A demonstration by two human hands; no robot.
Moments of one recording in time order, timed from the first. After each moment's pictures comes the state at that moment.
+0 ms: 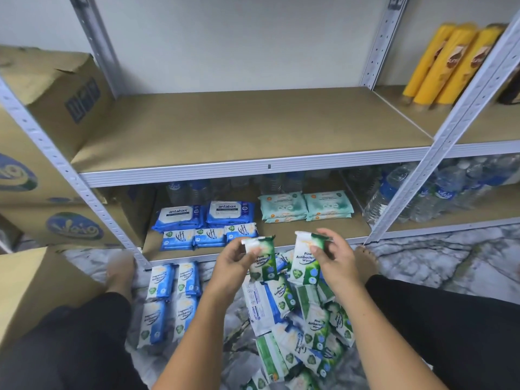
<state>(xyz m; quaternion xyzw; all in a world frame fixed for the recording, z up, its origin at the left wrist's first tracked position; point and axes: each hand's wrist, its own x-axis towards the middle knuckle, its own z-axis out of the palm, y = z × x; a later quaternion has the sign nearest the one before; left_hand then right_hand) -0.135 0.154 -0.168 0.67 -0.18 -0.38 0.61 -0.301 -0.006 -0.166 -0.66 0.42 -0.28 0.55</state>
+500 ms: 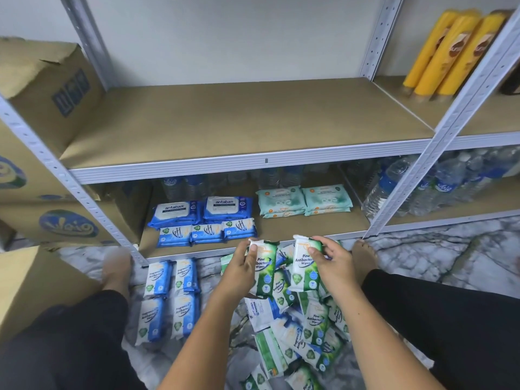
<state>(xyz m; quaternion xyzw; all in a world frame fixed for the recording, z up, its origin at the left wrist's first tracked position) -0.152 0.146 -0.173 0.75 -0.21 -0.39 0.49 -0.300 -0.008 -0.187 -0.64 0.47 -0.26 0.55</state>
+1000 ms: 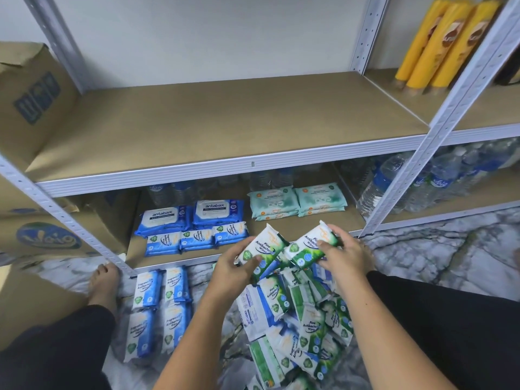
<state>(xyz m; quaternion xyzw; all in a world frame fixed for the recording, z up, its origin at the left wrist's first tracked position) -0.138 0.117 -0.185 0.68 -0.16 -0.40 0.59 -0.298 -0.055 -0.185 -0.50 0.52 -0.32 0.61</state>
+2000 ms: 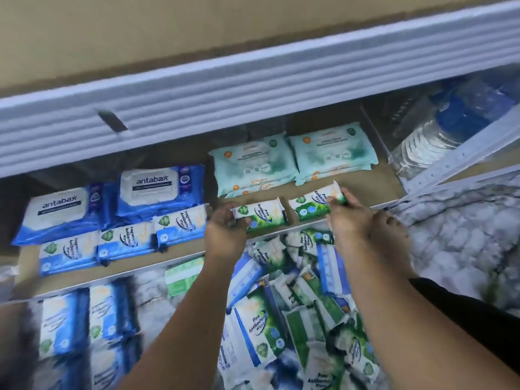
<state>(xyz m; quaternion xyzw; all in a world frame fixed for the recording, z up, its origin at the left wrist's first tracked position) -0.049 -0.083 -0.387 0.80 -0.08 -0.31 0.51 -0.204 -0.239 -0.383 -0.41 0.67 -0.29 0.54</state>
